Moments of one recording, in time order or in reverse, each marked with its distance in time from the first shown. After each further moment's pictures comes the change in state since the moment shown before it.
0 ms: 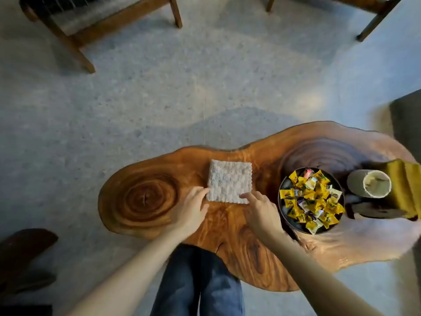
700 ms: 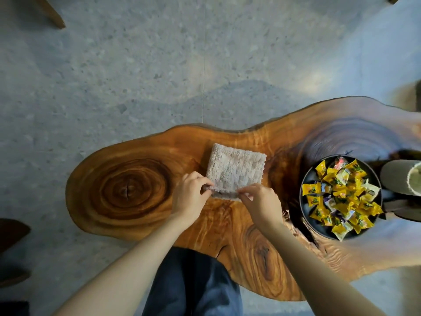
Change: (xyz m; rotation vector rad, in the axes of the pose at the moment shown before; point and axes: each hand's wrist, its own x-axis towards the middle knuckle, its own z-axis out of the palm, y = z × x) left_hand 0.069 -0.045 0.060 -0.054 0.157 -0.008; right_hand 0.067 0.013 0.070 0.191 0.079 0.073
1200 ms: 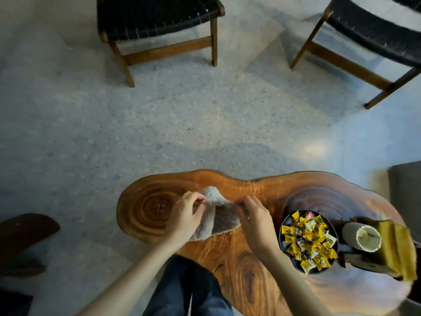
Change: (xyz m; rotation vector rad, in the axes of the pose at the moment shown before) left_hand -0.094 0.062 -0.167 -0.312 0.276 -0.029; right_hand -0.089 -0.132 -0.142 0.166 0.115 -0.372
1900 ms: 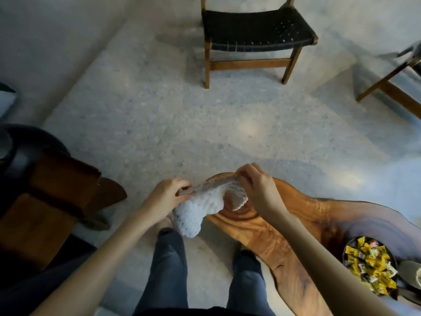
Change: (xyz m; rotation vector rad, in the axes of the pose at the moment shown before) left_hand -0.092 -0.154 -0.304 0.092 -0.047 -0.039; right_hand 0.009 -0.275 0.119 -0.099 -0.185 -0.388
